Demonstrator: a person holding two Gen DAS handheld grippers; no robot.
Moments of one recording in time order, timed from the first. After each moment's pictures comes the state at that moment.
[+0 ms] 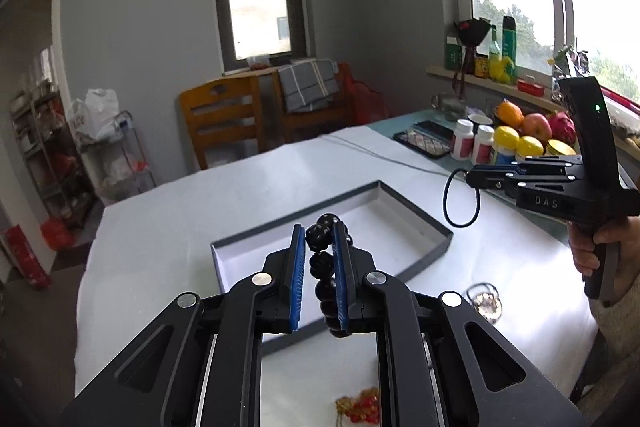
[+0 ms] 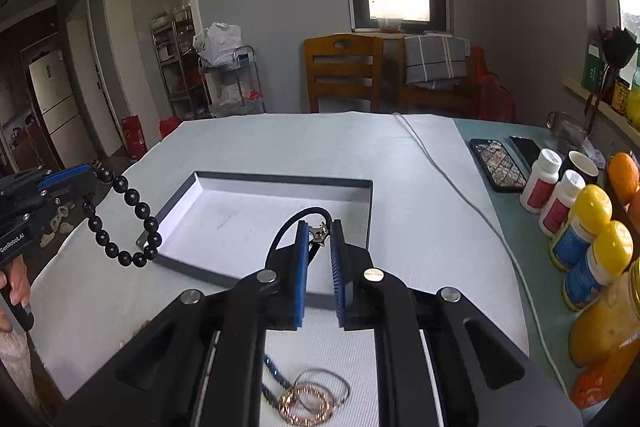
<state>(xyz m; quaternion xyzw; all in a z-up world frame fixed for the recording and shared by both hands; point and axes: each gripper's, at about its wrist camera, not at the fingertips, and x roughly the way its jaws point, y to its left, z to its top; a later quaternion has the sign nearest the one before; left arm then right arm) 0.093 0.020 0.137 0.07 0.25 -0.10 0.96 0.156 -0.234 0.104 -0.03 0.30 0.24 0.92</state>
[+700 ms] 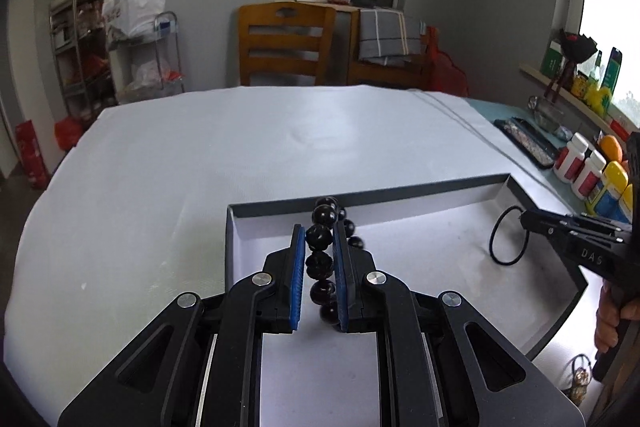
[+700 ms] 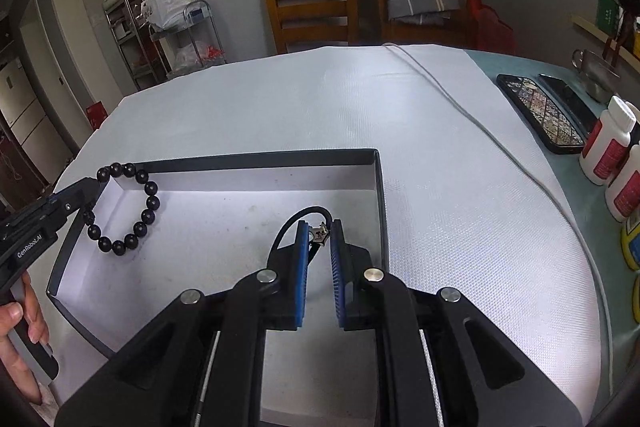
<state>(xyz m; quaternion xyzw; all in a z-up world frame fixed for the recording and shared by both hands) 0.238 0.077 0.030 -0.03 0.35 0.00 0.94 0.274 -0.187 0.010 -0.01 0.40 0.19 0.90</state>
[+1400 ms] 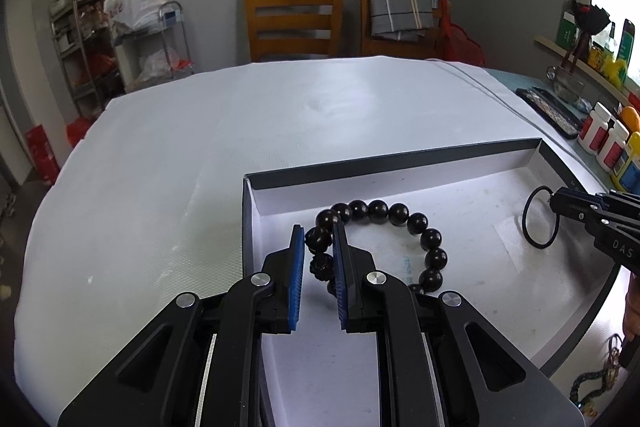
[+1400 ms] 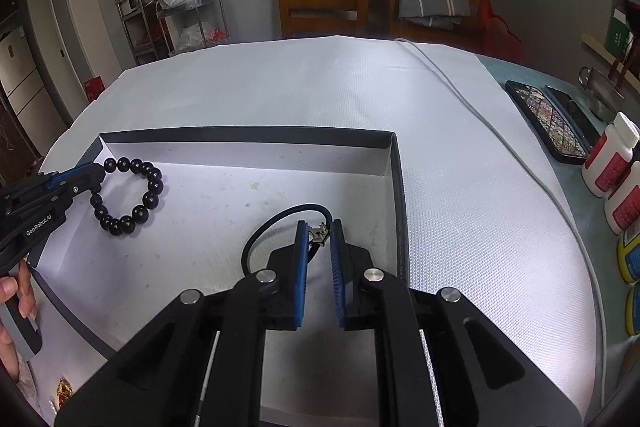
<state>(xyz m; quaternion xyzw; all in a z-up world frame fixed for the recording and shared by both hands) 0.242 0.081 0.007 0.00 0.38 0.02 0.93 0.271 -0.175 0.002 -0.05 0.40 0.19 0.89</state>
